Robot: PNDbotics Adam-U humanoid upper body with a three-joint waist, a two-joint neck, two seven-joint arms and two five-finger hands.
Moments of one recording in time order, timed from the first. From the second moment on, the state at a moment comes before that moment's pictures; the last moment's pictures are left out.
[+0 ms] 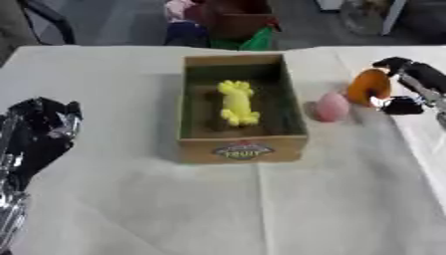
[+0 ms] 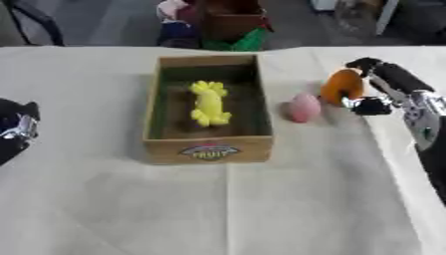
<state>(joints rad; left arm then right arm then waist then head) -0.32 0.41 -0.14 -1.76 0.08 0.13 0.20 -0.89 -0.61 0.00 -0.63 1.02 -0.39 -0.04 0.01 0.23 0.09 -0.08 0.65</state>
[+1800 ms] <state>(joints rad) -0.32 0.41 -0.15 -1.76 0.08 0.13 0.18 -1.02 -0.47 0.14 -0.91 0.78 -0.53 -0.04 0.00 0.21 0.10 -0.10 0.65</state>
